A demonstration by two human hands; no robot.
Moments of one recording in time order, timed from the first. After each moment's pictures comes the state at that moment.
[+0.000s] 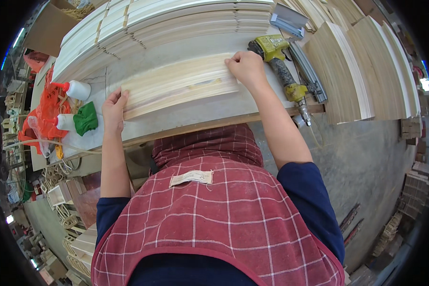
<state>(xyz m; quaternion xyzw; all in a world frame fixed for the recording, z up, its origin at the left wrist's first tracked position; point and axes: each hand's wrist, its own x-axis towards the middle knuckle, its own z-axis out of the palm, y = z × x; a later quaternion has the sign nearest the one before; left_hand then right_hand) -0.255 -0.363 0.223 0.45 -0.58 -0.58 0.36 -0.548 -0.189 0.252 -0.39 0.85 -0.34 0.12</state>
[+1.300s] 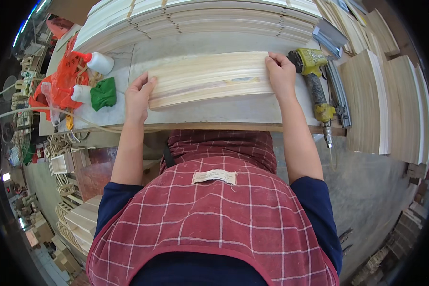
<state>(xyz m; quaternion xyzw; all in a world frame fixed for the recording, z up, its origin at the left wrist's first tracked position) -0.253 -0.346 0.222 0.46 -0.55 -0.57 0.40 -0.551 -0.206 0.207 -0.24 0.71 -0.62 0.22</state>
